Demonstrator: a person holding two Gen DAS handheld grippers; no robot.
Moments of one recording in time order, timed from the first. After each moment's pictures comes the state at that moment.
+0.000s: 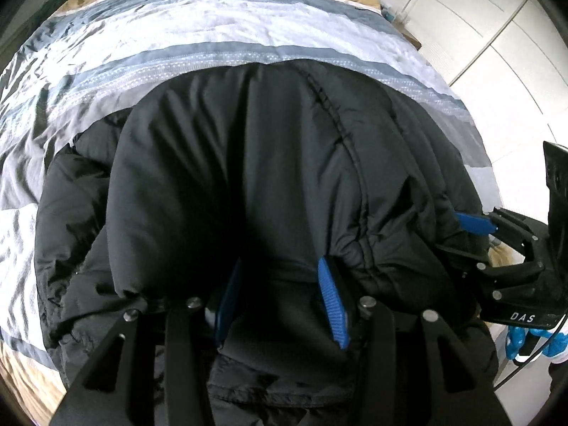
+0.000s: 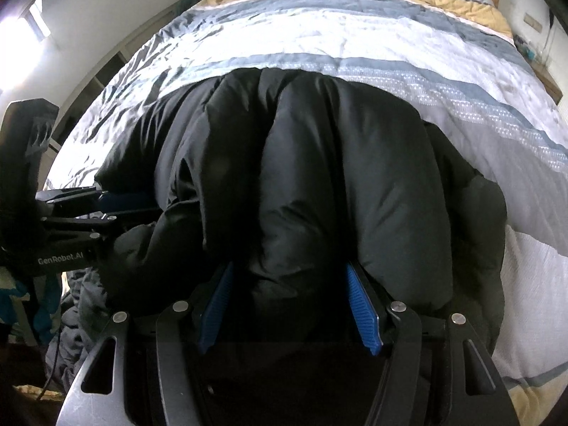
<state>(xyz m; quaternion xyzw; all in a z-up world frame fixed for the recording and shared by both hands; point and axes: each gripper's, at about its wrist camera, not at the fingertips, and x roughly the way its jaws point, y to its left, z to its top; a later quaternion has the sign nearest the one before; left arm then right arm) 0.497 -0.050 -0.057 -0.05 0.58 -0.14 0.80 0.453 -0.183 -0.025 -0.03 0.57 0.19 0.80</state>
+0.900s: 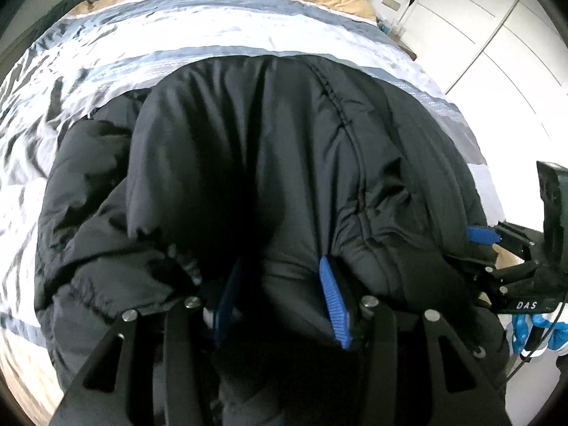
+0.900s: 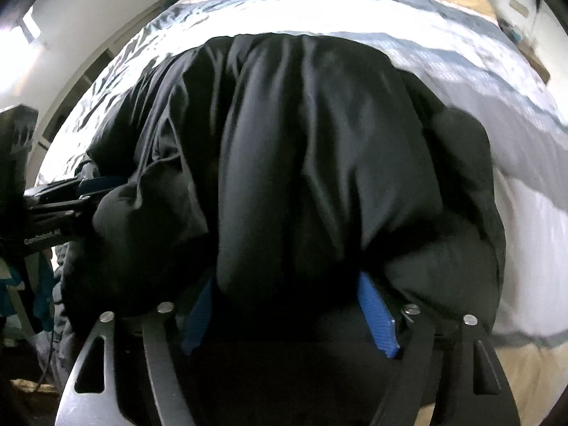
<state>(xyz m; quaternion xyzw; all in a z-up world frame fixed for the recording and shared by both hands) 0.447 -0.036 -0.059 -0.06 0.54 -0.14 0.83 0.410 -0.205 -0.044 -0.02 0.58 0.16 0.80</state>
